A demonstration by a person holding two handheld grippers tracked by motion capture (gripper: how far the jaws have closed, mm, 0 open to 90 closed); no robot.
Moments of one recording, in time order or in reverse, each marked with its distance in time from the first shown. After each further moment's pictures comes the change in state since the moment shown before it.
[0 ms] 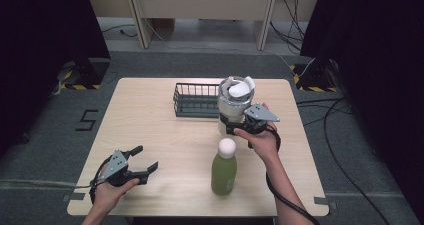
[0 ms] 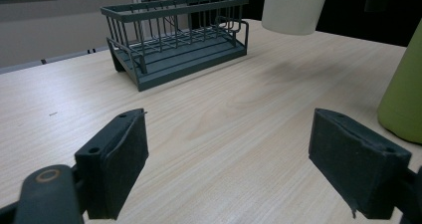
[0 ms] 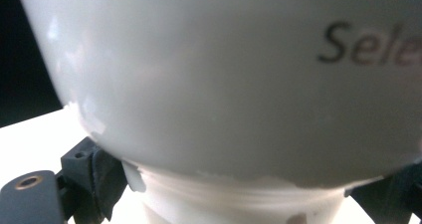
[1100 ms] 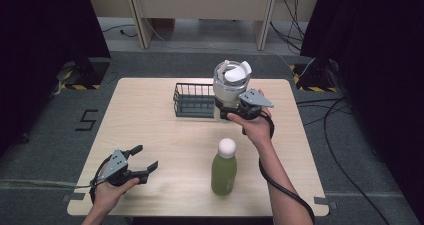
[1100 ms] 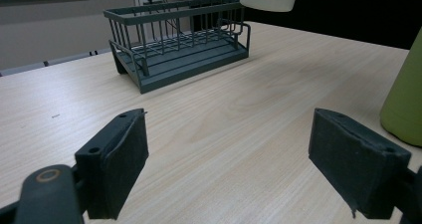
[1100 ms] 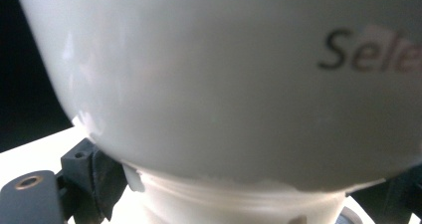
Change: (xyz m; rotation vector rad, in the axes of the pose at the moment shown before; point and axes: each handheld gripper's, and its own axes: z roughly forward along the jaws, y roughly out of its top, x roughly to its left) left arm 0.001 0.001 0.000 -0.011 0.004 -0.002; right arm -0.003 0.033 0.028 -0.037 -0.041 0.004
